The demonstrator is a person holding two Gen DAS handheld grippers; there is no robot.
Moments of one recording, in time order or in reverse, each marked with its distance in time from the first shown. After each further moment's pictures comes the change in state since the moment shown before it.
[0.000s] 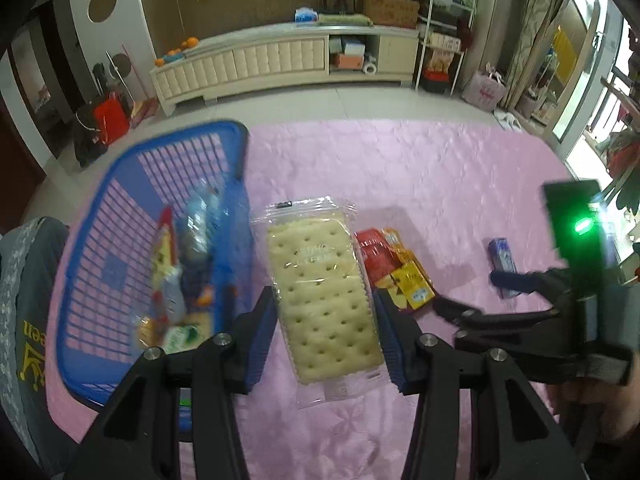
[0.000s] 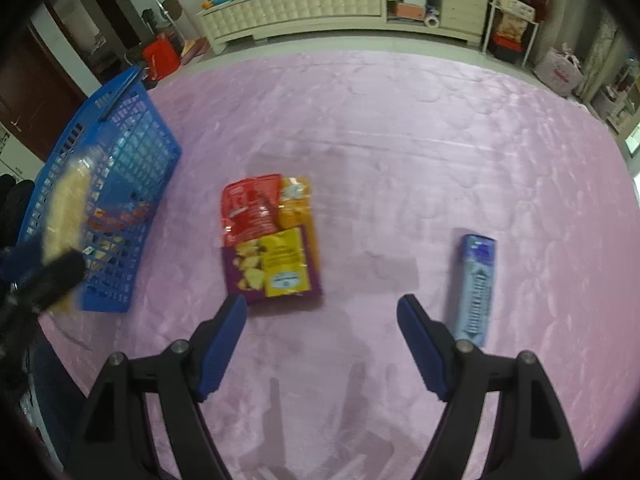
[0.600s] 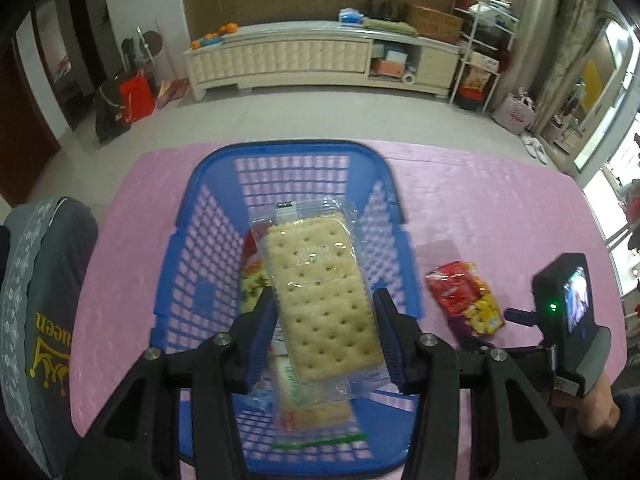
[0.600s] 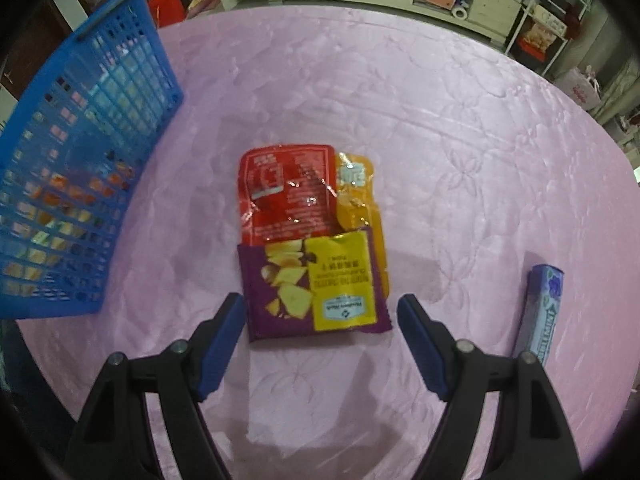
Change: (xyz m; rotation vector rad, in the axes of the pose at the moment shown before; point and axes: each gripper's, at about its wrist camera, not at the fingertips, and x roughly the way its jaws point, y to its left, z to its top) left arm 0.002 0.120 0.031 -0.109 0.036 0.031; right arm 0.066 0.041 0.016 -0.108 0.116 -0.092
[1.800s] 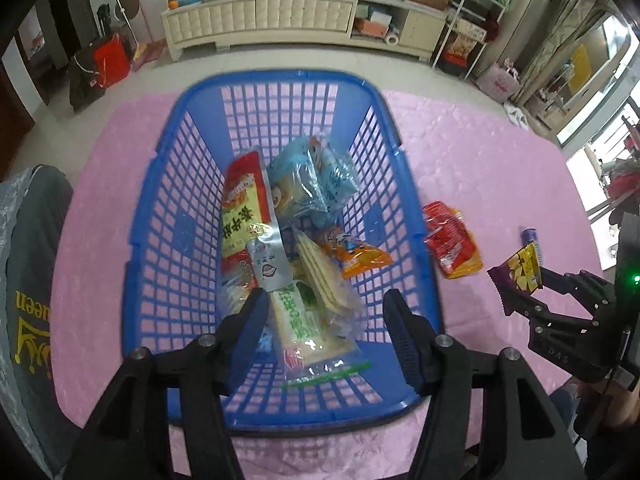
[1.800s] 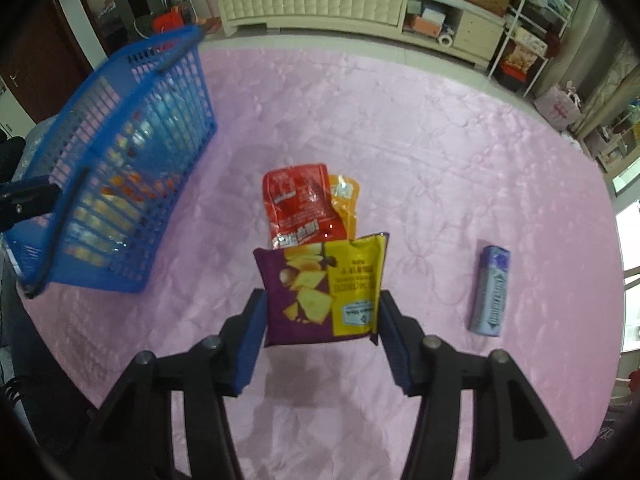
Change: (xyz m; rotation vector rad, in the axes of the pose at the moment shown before) left arm -0.007 0.009 -0.032 0.009 0.137 -0.112; right arm -0.100 0.021 -0.039 0.004 -0.140 -0.040
